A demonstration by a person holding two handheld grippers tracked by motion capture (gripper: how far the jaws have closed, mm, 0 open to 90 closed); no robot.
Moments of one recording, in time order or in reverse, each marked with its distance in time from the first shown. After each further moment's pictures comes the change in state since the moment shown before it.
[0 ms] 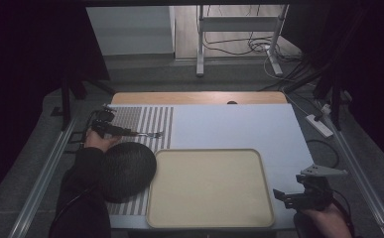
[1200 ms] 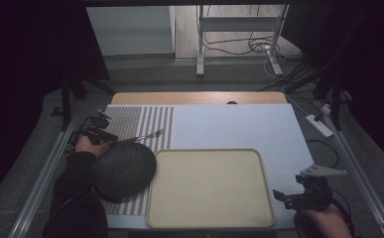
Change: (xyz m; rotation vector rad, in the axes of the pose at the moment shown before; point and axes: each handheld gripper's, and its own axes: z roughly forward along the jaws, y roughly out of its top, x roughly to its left) left arm 0.013 -0.026 -0.005 0.115 -0.067 0.017; right arm 0.001 0.000 0.000 0.002 0.010 -0.012
